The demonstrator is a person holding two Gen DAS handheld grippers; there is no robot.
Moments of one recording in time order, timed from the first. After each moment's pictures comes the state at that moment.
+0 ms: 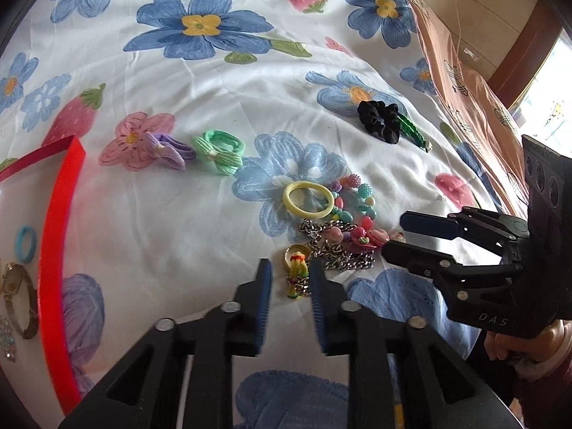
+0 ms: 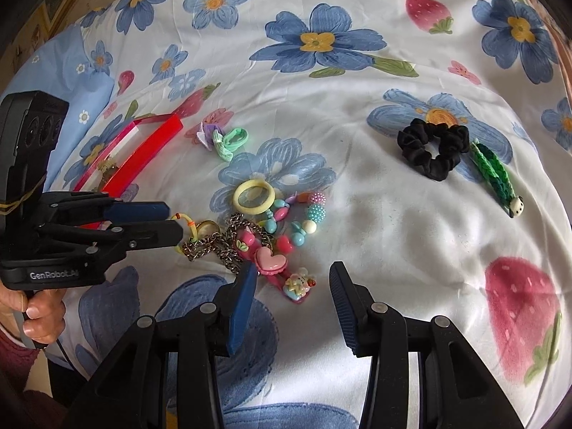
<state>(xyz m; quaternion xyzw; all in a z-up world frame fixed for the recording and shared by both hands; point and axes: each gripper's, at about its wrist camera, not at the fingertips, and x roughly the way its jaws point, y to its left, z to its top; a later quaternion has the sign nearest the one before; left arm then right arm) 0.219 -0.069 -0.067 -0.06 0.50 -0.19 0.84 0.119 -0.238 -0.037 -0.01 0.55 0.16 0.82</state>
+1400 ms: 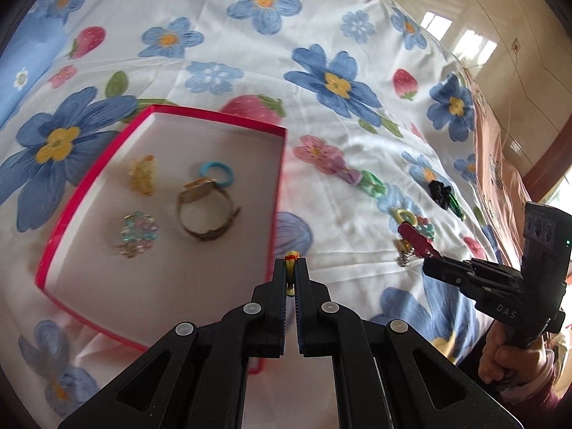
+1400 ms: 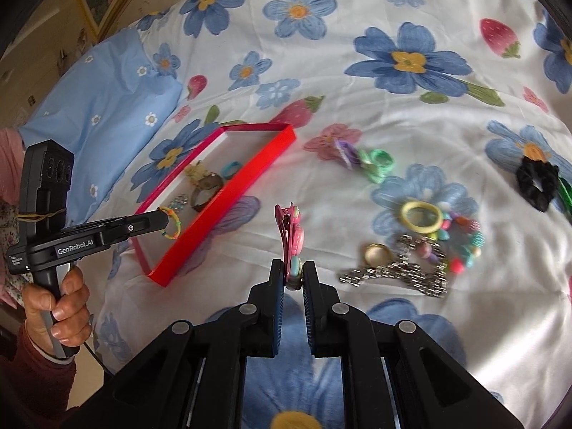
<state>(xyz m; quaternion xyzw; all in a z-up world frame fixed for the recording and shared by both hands) 0.074 0.105 -0.019 -0.18 0.43 -0.05 0.88 0.097 -0.132 -0.008 0.03 0.52 0.26 0.81</state>
